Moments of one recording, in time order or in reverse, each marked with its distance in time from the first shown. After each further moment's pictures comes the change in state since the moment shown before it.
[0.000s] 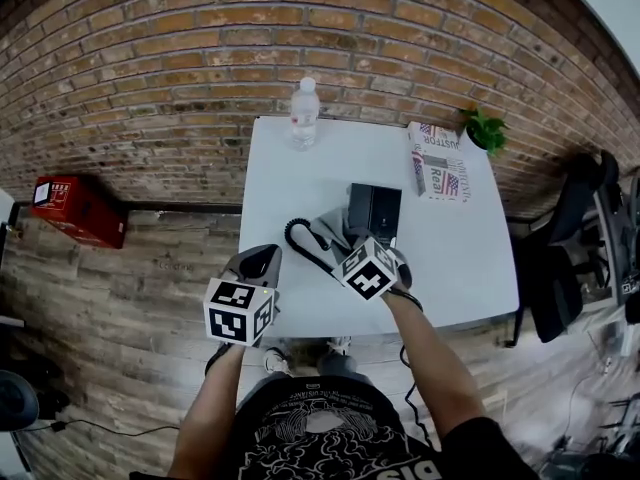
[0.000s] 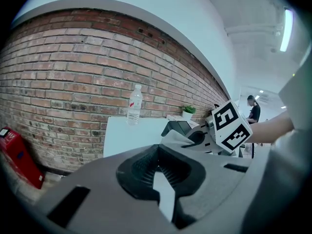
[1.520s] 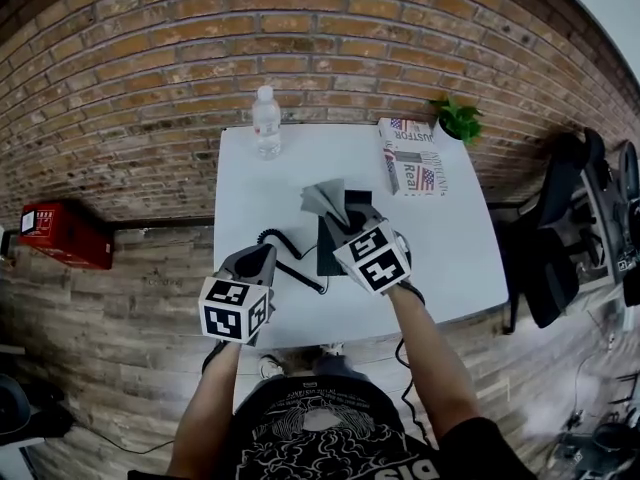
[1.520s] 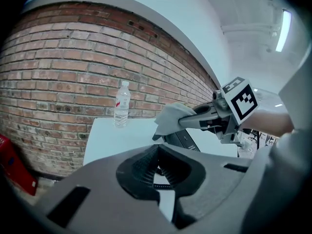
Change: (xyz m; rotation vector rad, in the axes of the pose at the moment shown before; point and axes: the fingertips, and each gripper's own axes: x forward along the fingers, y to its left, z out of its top) left arm 0.048 -0.032 0.017 0.033 0.018 -0.062; right arm -0.070 -0.084 0.032 0.182 -0.242 -0.139
